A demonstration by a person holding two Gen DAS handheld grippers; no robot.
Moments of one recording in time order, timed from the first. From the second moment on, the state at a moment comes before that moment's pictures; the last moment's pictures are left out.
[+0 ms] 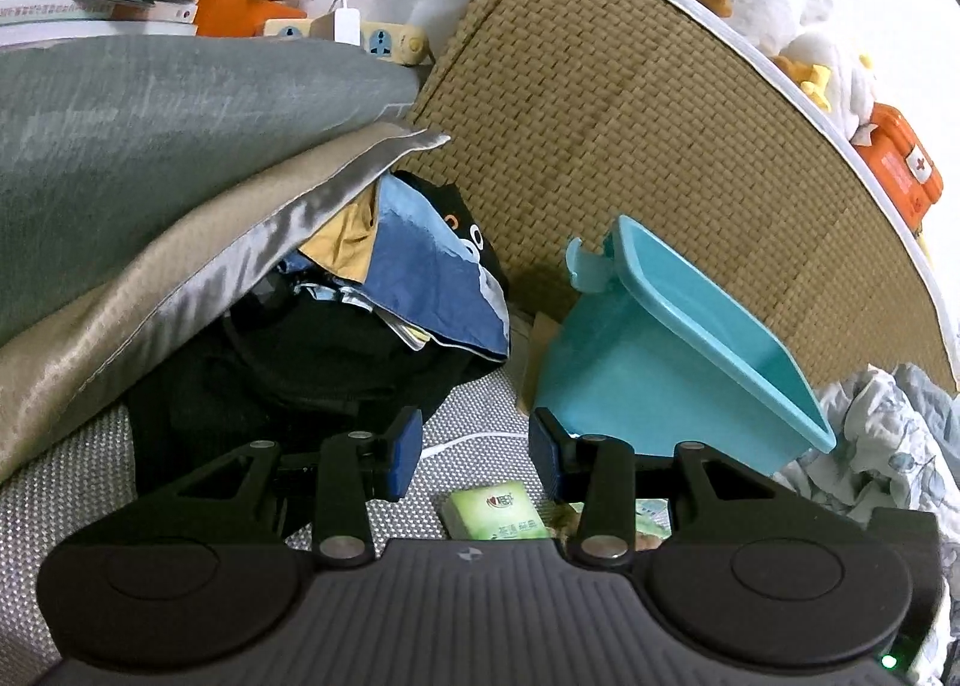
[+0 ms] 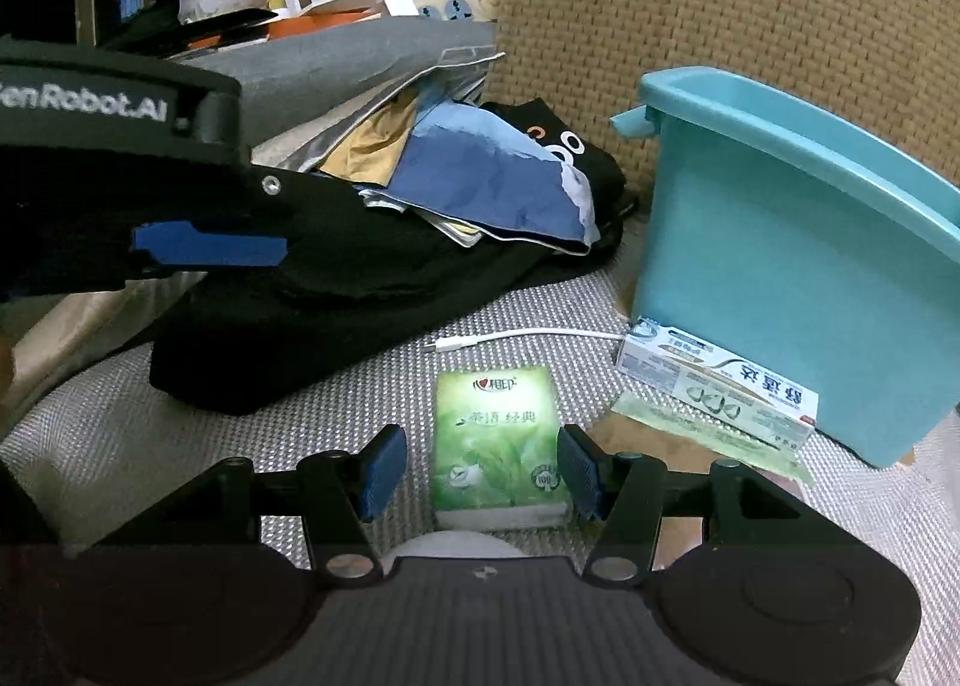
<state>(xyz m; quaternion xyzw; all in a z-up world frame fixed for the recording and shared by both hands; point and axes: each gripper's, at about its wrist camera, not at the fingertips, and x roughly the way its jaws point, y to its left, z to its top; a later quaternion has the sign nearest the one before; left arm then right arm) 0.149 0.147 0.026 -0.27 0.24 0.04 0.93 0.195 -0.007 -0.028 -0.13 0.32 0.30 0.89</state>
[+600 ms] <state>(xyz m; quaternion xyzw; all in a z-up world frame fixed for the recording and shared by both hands) 0.154 0.142 0.024 -0.26 0.25 0.03 0.93 0.219 0.003 -0.048 -0.15 0.36 0.29 0.88</state>
